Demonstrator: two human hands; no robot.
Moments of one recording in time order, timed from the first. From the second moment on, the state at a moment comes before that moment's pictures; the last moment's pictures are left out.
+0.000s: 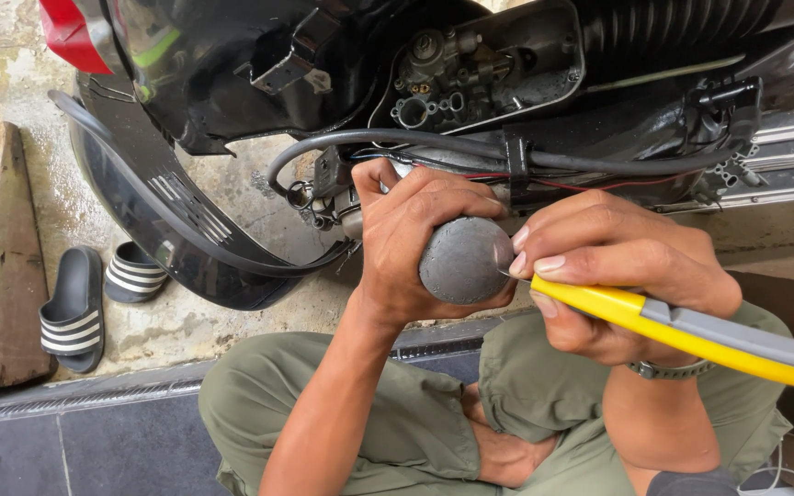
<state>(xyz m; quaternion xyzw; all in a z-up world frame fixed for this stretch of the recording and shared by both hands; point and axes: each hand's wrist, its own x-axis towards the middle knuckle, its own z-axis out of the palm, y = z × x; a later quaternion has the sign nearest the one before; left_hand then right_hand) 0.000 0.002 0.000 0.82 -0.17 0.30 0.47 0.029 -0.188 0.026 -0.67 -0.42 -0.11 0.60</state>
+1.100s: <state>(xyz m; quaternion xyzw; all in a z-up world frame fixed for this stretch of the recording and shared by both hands) 0.000 0.002 -0.001 0.81 -0.17 0.30 0.47 0.030 -0.188 0.025 -0.67 -0.43 -0.11 0.60</state>
